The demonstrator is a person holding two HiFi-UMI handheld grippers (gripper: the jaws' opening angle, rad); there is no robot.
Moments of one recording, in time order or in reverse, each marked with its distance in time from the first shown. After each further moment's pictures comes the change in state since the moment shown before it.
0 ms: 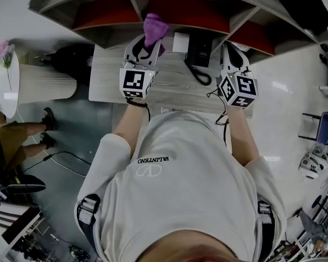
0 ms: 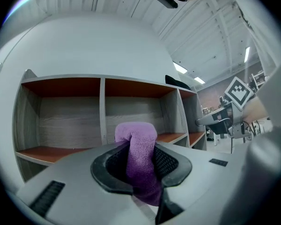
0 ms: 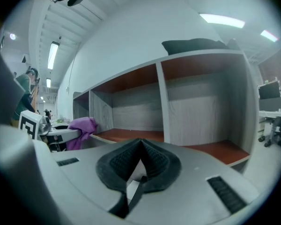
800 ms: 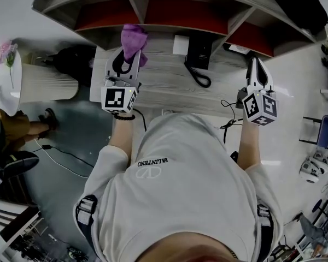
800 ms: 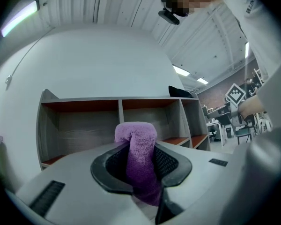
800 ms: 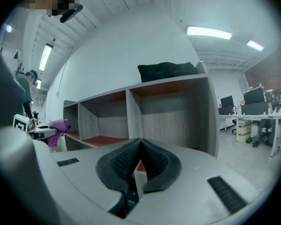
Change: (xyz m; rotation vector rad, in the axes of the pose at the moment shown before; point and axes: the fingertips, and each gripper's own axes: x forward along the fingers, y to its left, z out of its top) left arm -0.066 0.026 0.029 0.033 -0.065 0.077; right arm -0.077 -0.076 0.027 0.022 -0.080 -0.137
